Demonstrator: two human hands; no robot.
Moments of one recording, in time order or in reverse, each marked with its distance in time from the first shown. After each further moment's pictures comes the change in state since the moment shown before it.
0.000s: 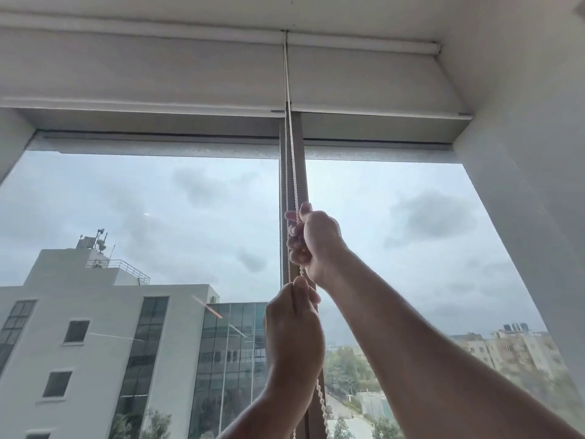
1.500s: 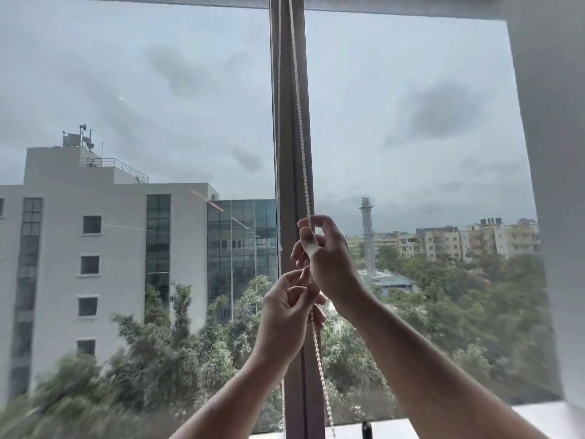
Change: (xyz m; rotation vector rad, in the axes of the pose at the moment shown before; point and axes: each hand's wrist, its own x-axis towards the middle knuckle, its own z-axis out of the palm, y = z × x) left_hand -0.132 -0.135 -0.058 -0.181 -0.462 -0.465; right_hand -0.089 0.188 -0.098 -0.417 -0.066 -0.090
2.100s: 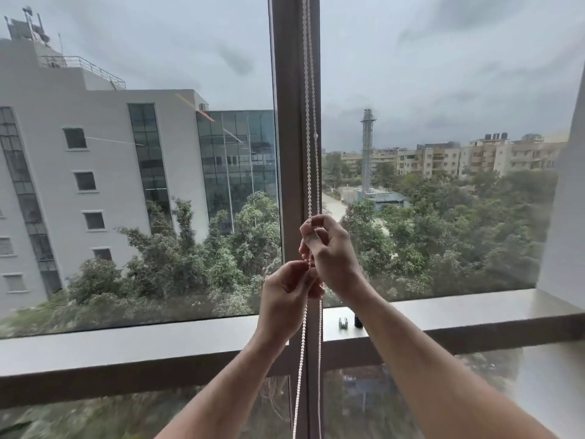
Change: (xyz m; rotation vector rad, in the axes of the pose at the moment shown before) left_hand -0.091 -0.115 -0.014 -0.039 0.056 -0.196; right_hand -0.097 0.136 0.012 -0.058 -0.017 0.202
